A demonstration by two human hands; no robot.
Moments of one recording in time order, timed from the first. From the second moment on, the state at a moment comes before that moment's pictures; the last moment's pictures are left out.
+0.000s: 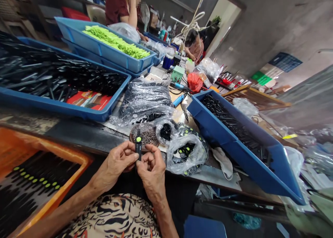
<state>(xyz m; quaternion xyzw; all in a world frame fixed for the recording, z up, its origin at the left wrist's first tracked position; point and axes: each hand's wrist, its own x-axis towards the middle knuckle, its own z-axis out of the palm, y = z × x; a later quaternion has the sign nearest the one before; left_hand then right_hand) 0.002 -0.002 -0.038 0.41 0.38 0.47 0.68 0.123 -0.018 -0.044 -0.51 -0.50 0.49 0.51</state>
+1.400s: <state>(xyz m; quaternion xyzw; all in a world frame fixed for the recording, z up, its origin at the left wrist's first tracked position) -0.027 0.008 -0.053 0.29 0.17 0.37 0.87 0.142 -0.020 -0.050 -0.39 -0.38 0.69 0.48</state>
